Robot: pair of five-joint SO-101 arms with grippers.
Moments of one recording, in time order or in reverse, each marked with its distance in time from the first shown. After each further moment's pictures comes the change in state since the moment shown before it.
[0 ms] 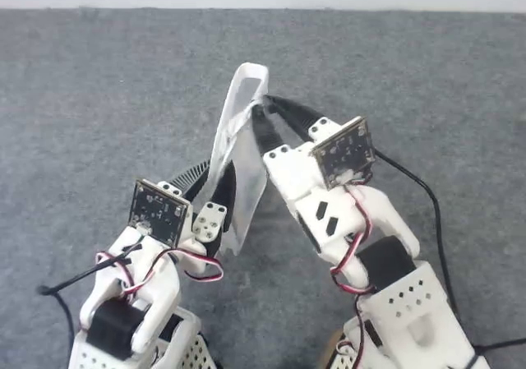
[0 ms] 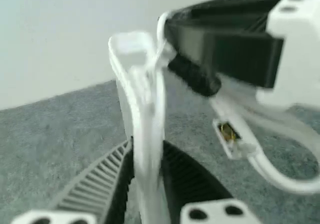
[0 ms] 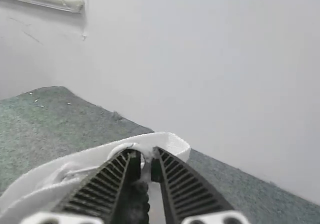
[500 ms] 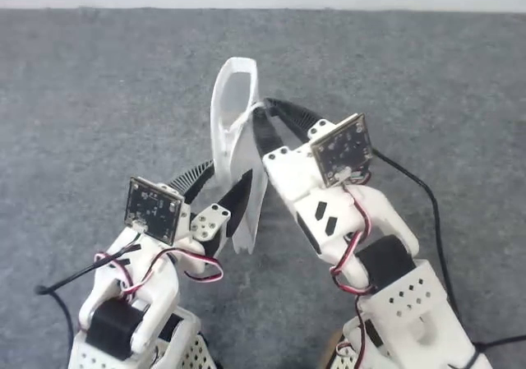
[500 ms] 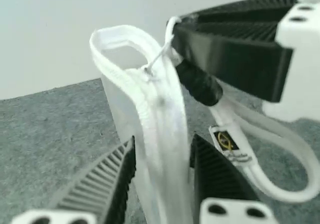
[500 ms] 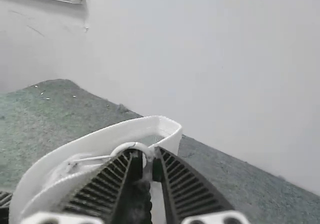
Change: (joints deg) left arm -0.3 0.0 0.0 -1.8 2.2; right arm -2.6 0.0 0.0 1.8 -0.1
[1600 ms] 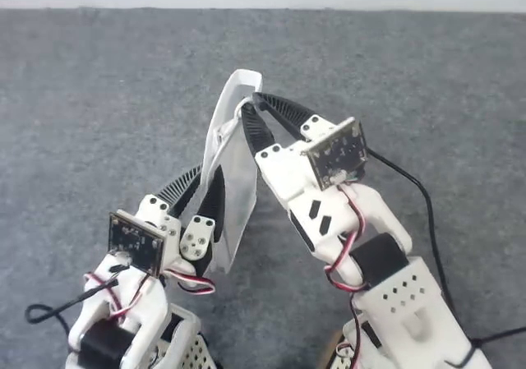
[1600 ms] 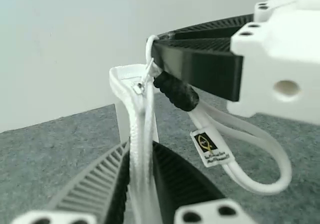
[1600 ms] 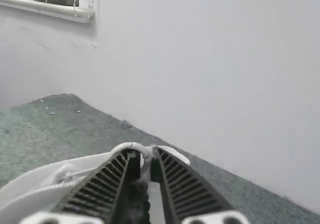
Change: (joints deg) left arm 0.3 -9.8 0.1 3.6 -1.8; right arm 0.8 3.6 -0.4 -6.2 0.0
